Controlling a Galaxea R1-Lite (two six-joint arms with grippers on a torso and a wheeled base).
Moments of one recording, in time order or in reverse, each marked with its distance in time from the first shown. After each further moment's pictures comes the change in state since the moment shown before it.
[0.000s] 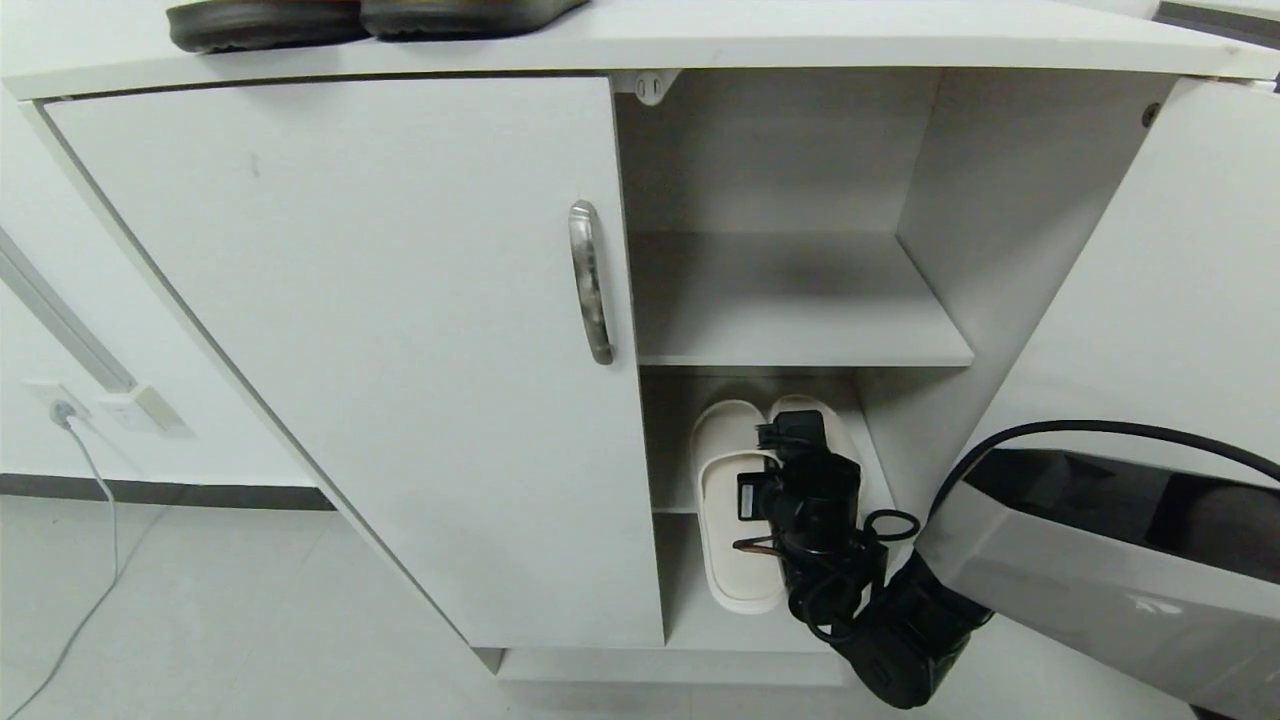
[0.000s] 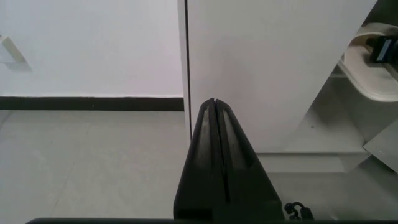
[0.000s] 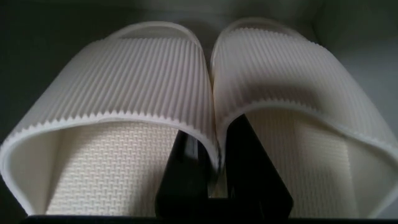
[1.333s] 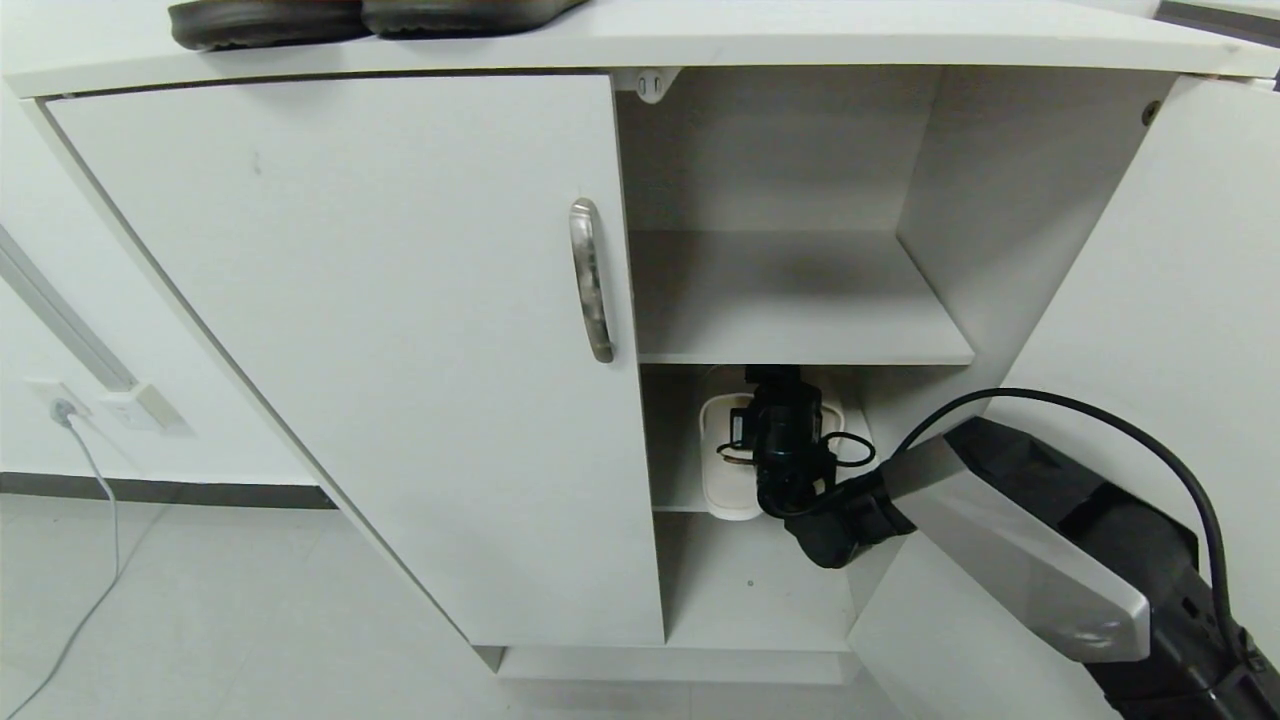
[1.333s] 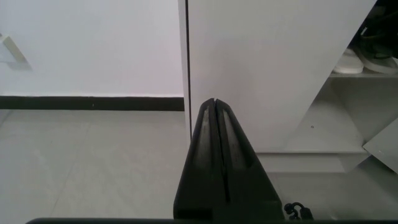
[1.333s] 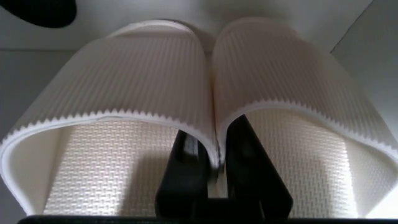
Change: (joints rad) left arm 0.000 0.000 0.000 0.000 0.001 -0.002; right arm -0.131 0.212 -0.632 0.423 0.037 0.000
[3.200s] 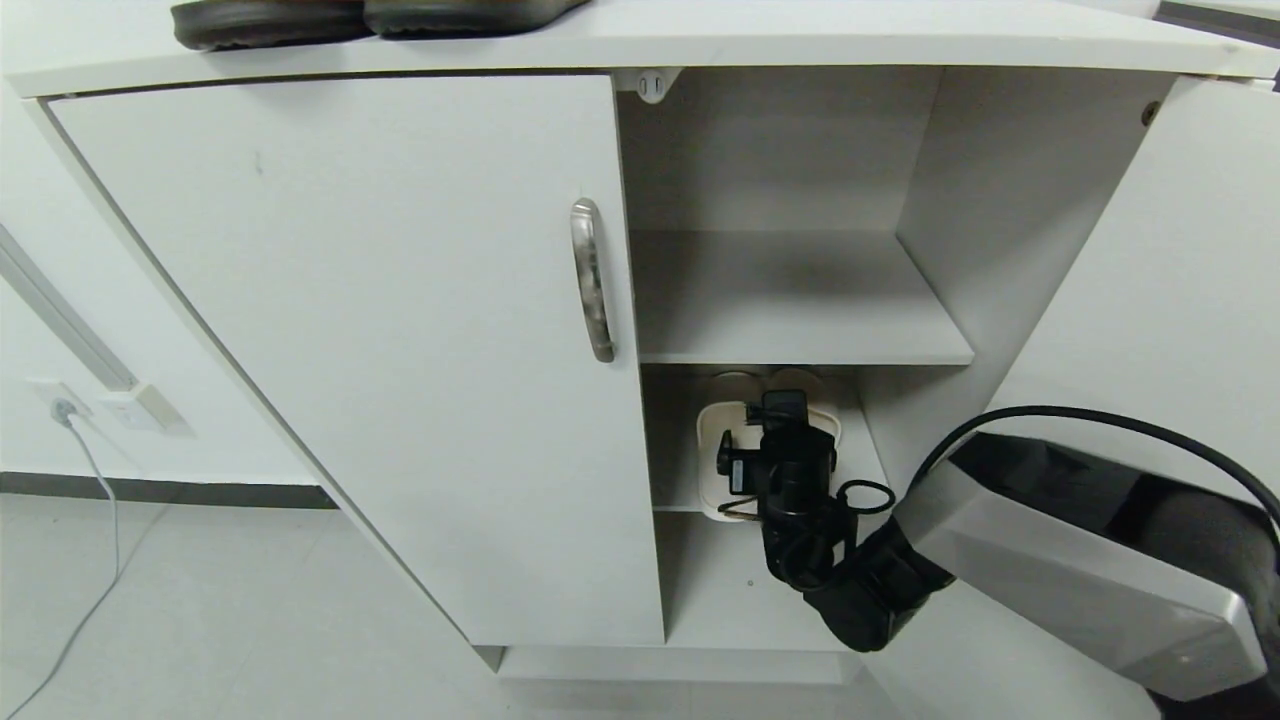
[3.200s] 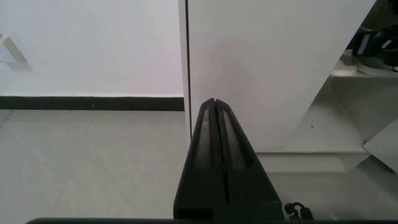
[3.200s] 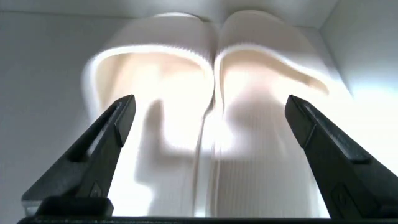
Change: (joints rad) left arm 0.000 0.000 0.000 0.000 0.000 0.002; right arm 0.100 -0.152 0.438 -0.269 -0.047 0.002
